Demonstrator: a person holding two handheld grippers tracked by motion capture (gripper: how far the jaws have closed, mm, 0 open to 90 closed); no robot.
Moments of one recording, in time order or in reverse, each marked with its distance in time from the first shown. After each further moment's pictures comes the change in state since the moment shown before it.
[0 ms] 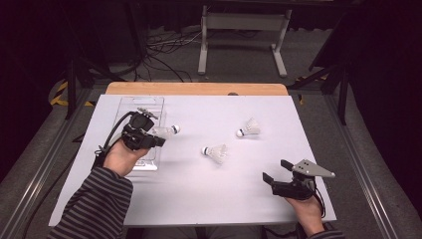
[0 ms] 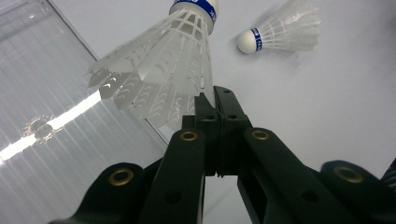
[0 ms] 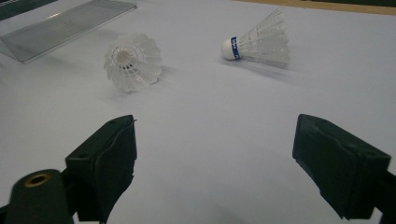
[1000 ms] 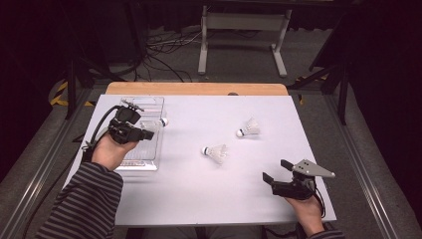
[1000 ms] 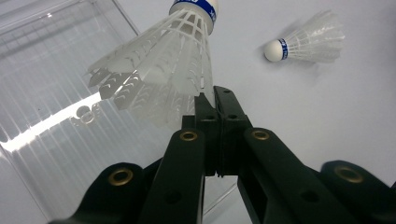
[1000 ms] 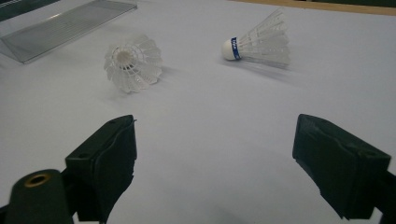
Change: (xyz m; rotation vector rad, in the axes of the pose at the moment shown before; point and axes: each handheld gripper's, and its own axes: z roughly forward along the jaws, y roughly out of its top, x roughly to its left) left arm 0.029 -0.003 -0.018 -0.031 0.025 -0.076; right arm 0.000 0.000 0.000 -0.003 0.002 0.001
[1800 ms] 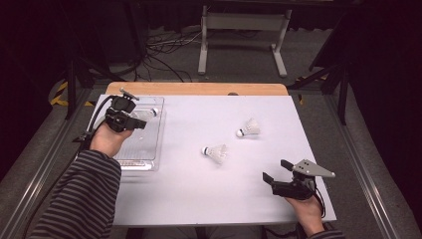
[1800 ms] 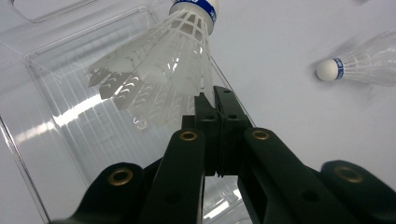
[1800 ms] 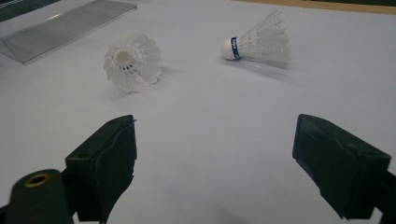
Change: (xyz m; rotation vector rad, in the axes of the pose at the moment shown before) left arm 0.029 0.020 0.003 0.011 0.116 -0.049; right arm 0.000 0.000 0.000 0.001 0.002 0.004
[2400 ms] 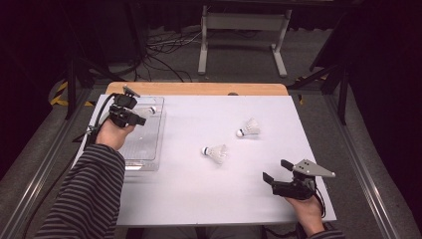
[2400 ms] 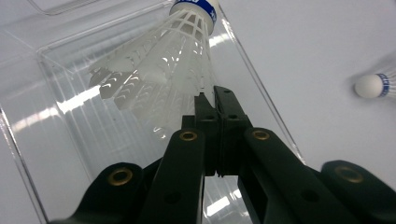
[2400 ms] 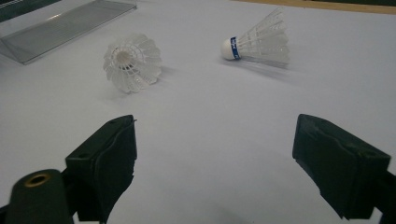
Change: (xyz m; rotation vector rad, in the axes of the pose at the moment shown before) left arm 0.019 0.011 0.025 0.034 0.044 -0.058; right arm -0.001 0.000 0.000 0.001 -0.002 0.000
